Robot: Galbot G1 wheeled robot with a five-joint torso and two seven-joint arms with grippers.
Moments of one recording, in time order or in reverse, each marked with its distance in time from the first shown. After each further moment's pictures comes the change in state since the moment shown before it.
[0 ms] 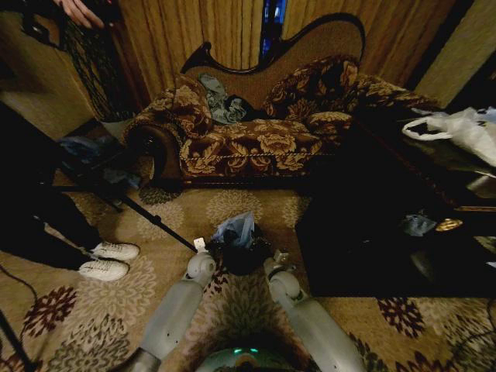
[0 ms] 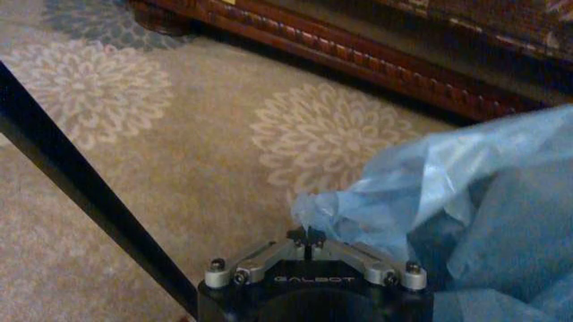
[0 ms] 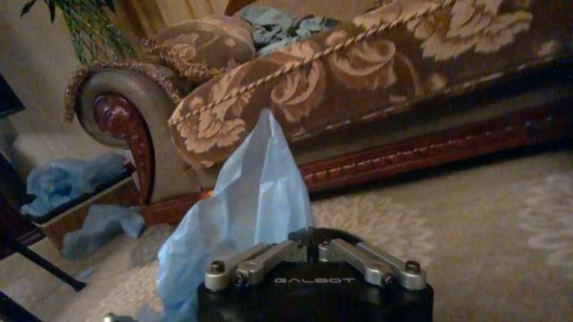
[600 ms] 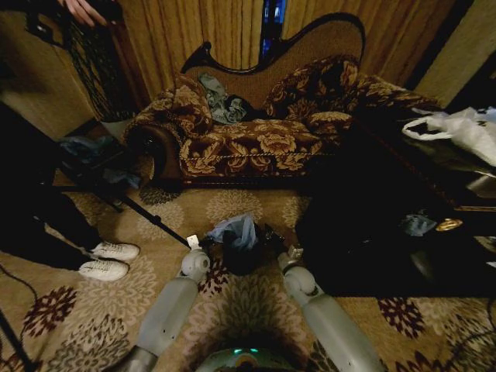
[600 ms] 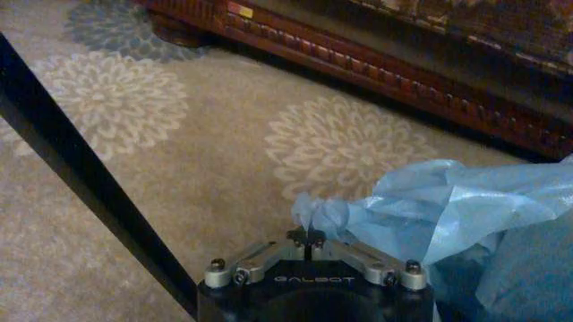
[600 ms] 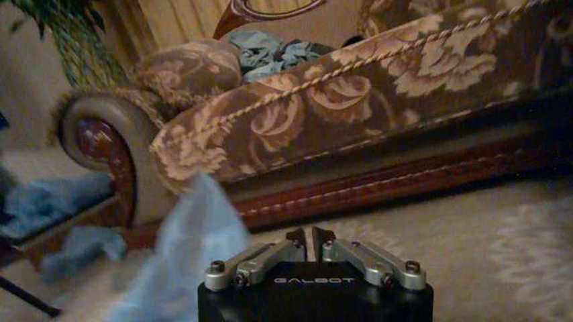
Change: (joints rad) left arm -0.005 0.005 -0.033 0.008 0.003 -0.006 0.007; right arm 0.007 -0.044 0.080 0.068 0.061 -0.055 -0.022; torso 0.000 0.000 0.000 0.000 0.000
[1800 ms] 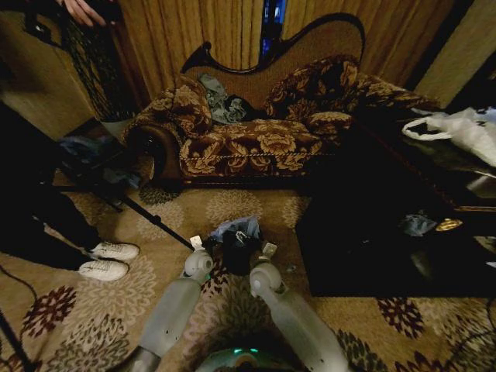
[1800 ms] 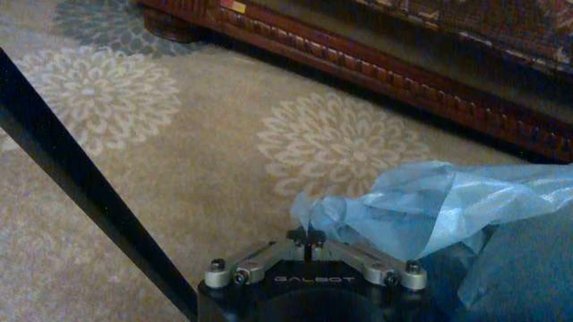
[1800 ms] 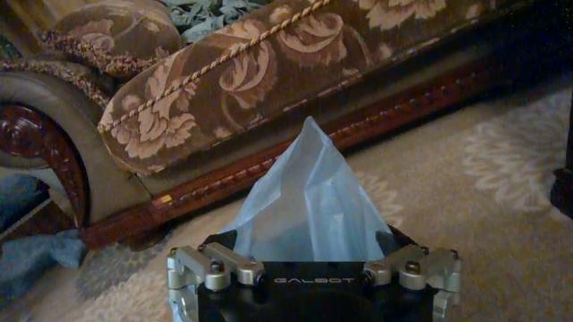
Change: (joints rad) left arm 0.002 -0.009 0.006 0.002 0.003 -0.004 0.009; right arm 0.091 0.218 -0.198 -0.064 0.027 -0.031 0.460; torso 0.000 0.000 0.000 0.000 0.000
